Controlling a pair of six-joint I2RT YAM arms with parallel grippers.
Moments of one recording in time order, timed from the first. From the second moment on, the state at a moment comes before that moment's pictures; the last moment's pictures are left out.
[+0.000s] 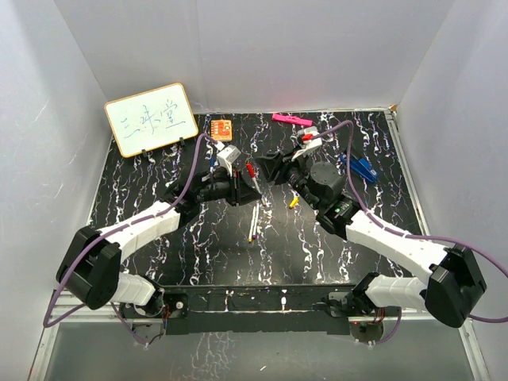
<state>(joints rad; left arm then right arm) -0.59 1.37 0.77 0.28 0.60 -0.46 0.73 1.18 0.82 0.43 0.13 0.35</state>
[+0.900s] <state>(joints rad) -0.59 1.42 0.81 0.26 0.61 -0.46 0.73 1.30 0.90 0.31 0.00 0.35</state>
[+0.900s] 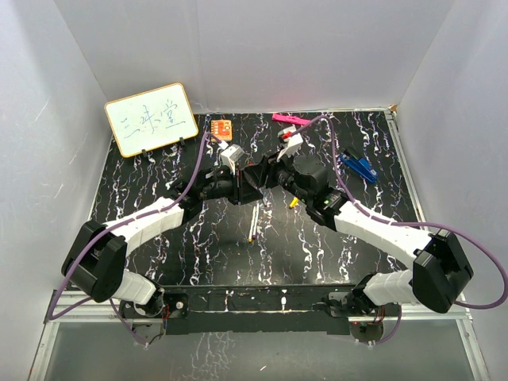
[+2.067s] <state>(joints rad) -0.59 1.42 0.82 0.29 0.53 -0.55 0.72 1.33 0.90 0.25 0.19 0.45</state>
